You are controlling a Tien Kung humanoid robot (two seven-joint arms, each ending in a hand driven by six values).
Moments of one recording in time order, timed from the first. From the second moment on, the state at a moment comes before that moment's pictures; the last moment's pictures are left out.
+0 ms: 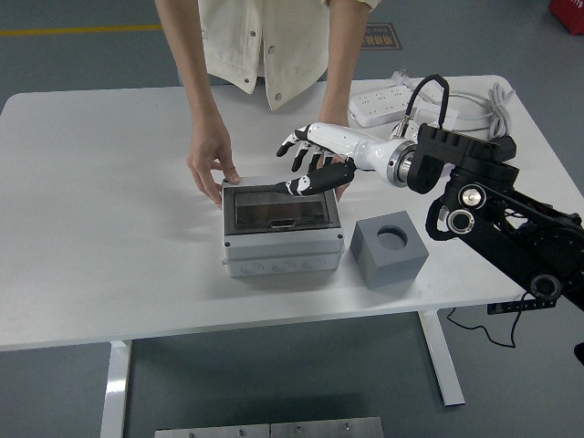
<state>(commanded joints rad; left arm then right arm) 0.05 0.24 -0.97 -0.18 1.03 0.04 0.12 0.71 -0.37 0.87 1.52 -1.57 0.32 -0.33</state>
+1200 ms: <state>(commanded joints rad) 0.06 0.23 -1.05 -0.18 1.09 0.04 0.12 0.21 -0.36 1.11 1.41 -1.03 -0.28 0.38</state>
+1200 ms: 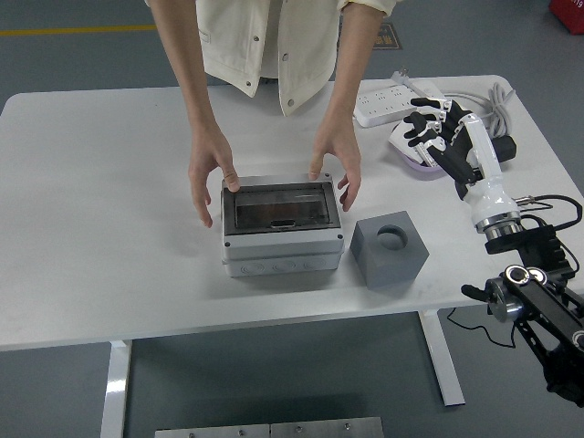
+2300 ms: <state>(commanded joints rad) 0.05 0.23 -1.01 -0.18 1.05 0.04 0.11 0.12 -0.36 1.12 1.44 -1.01 -0.24 0.37</state>
